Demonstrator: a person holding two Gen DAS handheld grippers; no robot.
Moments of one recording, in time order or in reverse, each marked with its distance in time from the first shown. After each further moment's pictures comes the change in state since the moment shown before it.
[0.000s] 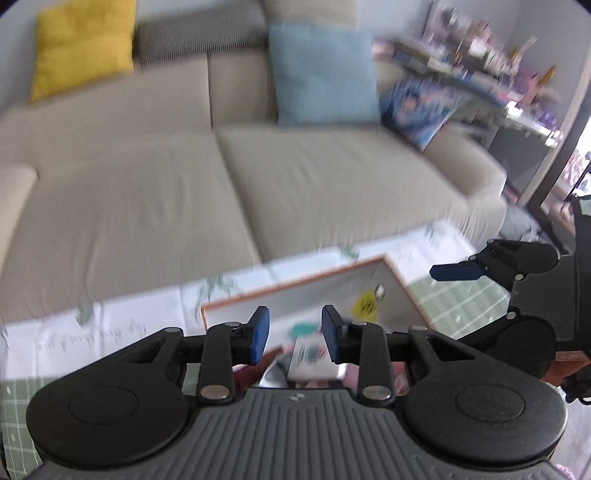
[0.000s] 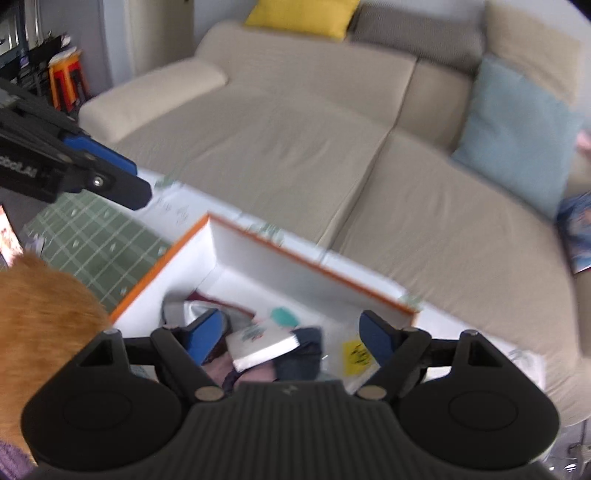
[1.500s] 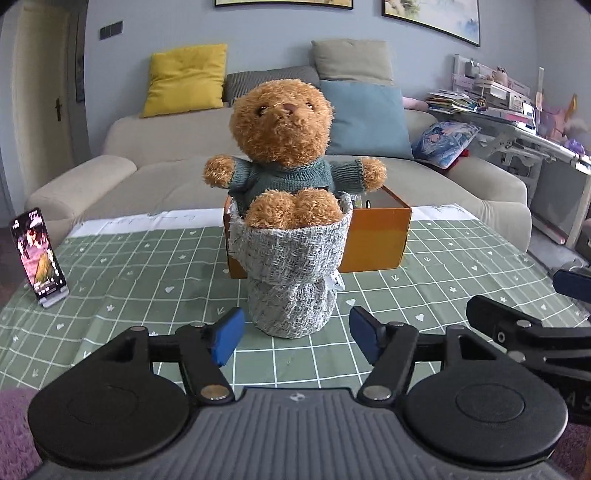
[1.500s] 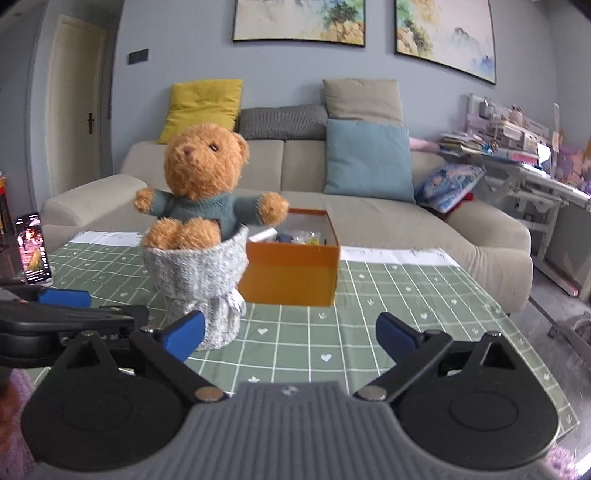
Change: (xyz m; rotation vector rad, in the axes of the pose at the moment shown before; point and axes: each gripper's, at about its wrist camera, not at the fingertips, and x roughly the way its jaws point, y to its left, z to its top) left arm -0.069 -0.162 -0.364 -0.102 -0.300 0.283; right arm -0.173 0.191 -0.355 0.322 -0.414 -0.330
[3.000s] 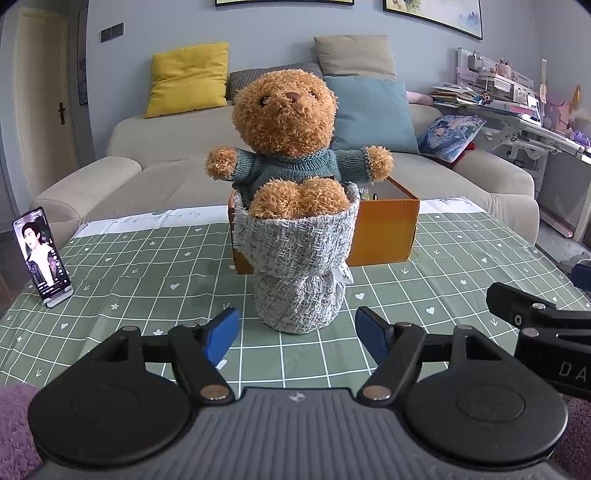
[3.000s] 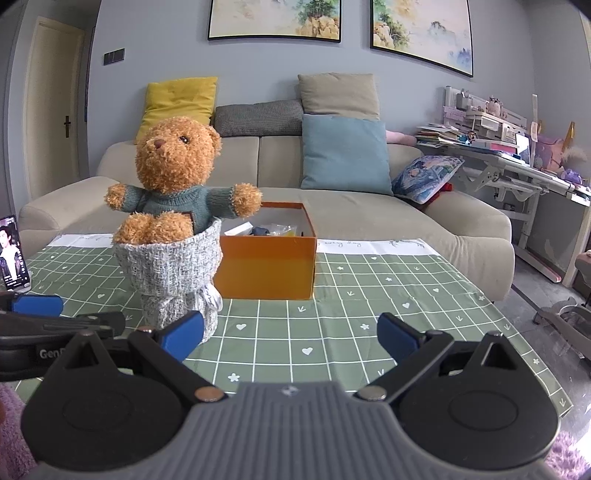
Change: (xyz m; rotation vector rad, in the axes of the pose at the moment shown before) left arm 0.006 0.001 -0.004 0.008 0.012 0.020; right arm 0.006 -0.005 -0.007 0.027 0.002 -0.069
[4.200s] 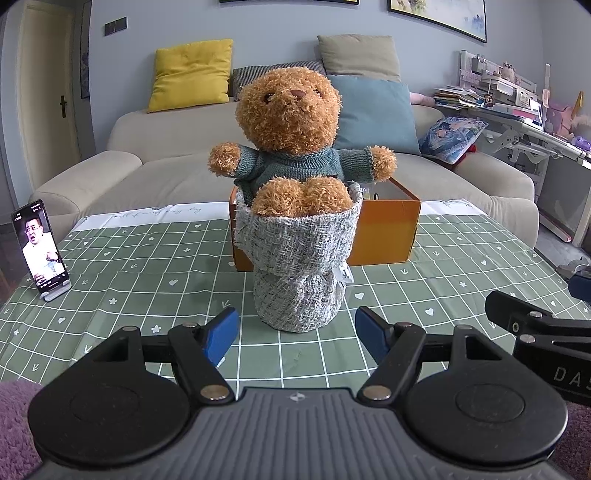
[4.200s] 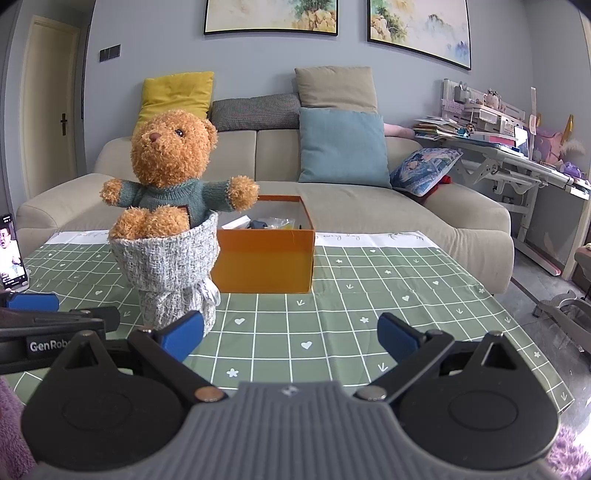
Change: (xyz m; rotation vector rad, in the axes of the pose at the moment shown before) left arm -0.002 0.000 -0.001 -0.021 0.008 -0.001; right arm 0.005 0.002 -0.002 0.010 0.020 -0.004
